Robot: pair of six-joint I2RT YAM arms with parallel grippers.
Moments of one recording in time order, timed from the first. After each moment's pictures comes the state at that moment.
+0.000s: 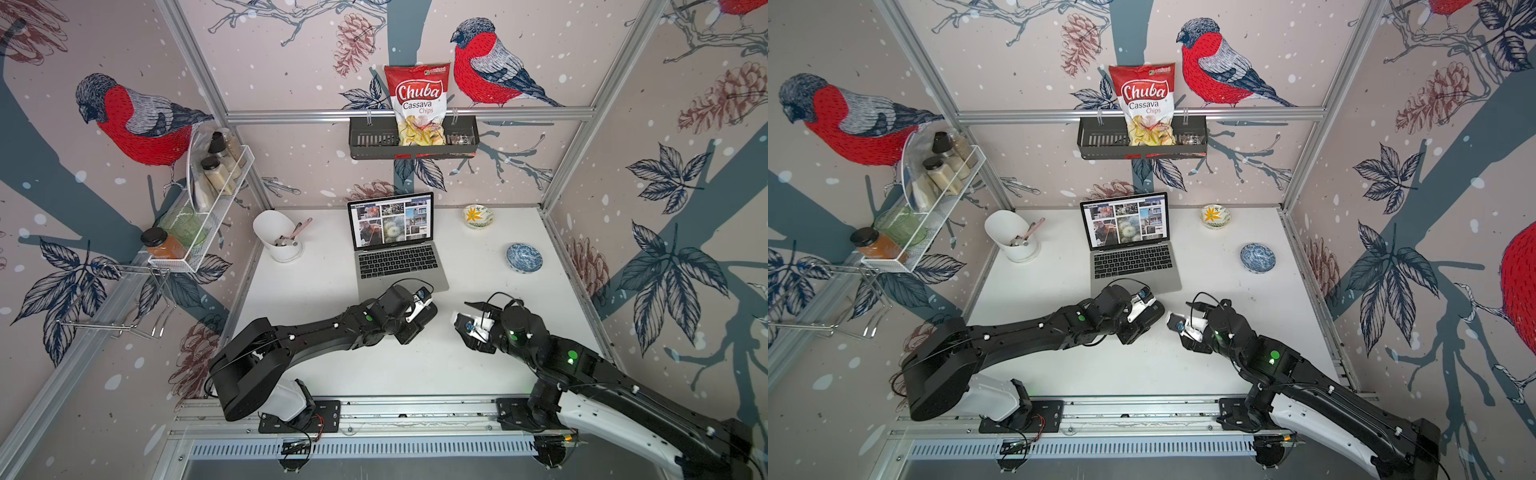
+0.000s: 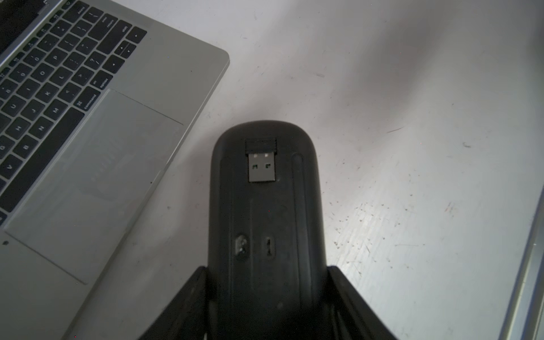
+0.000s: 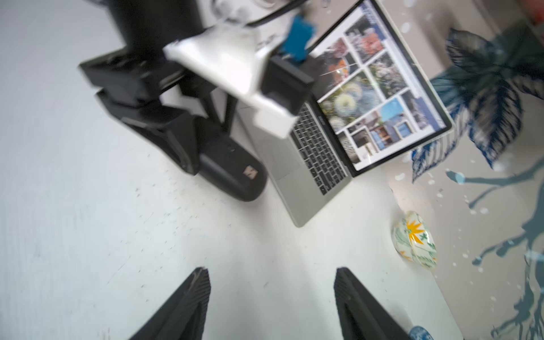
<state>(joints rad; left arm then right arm) -0.92 1.45 0.76 -0.13 0.08 0.03 0.99 0.64 0.51 -0.44 0.15 -0.68</state>
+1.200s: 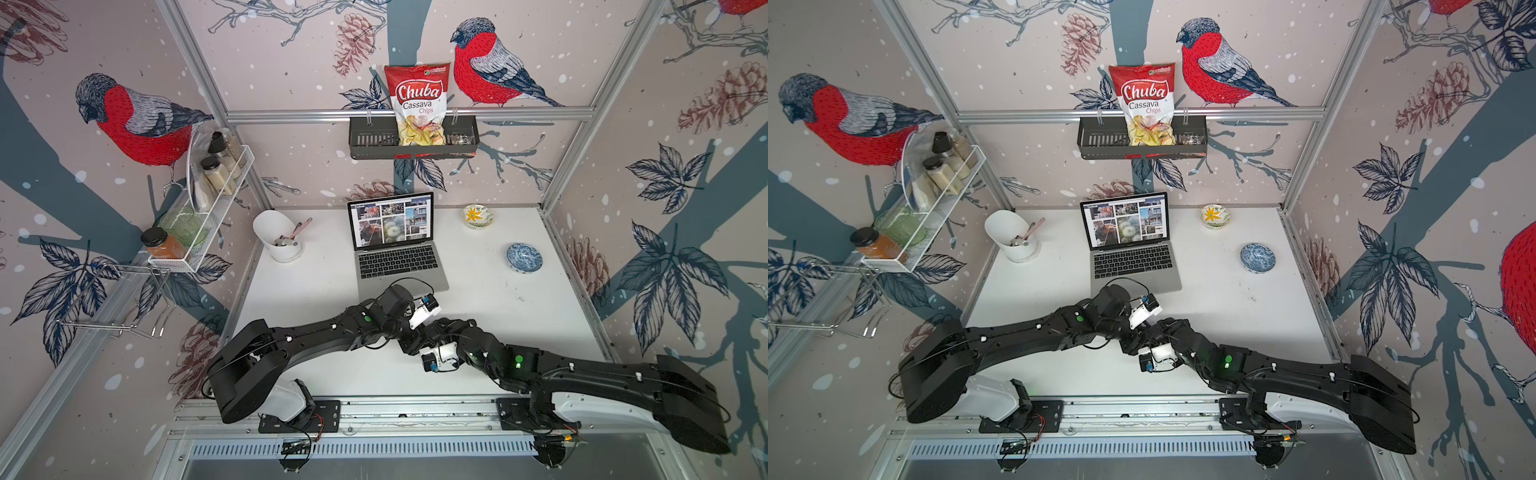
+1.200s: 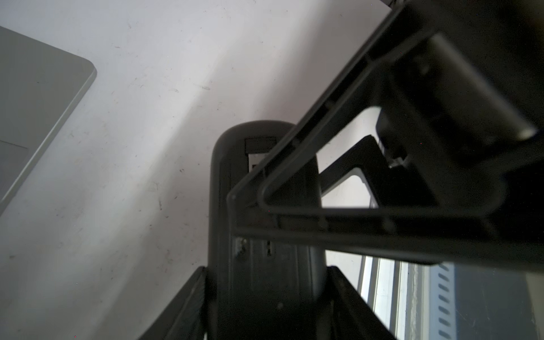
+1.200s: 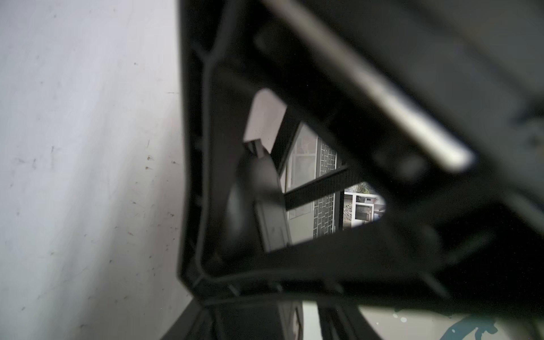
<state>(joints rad) -0.93 1.44 0.75 -0.11 0.43 -0.01 1.20 1.01 0.37 0.04 0.36 -1.10</state>
